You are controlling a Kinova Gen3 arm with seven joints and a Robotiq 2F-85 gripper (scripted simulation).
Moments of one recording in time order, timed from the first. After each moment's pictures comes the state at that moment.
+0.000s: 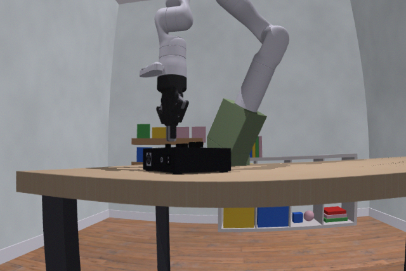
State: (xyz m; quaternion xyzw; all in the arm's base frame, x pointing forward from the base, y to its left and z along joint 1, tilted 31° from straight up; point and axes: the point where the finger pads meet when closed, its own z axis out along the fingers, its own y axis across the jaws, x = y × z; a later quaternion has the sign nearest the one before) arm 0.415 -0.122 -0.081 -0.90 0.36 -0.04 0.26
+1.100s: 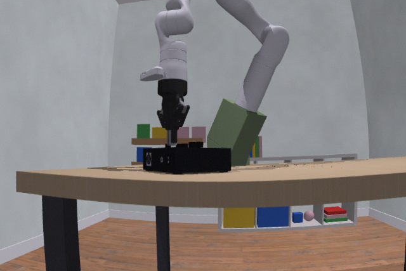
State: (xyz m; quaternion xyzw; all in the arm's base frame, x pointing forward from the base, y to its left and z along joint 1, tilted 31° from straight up) arm 0.416 -0.115 -0.090 -0.90 0.35 -0.04 0.26
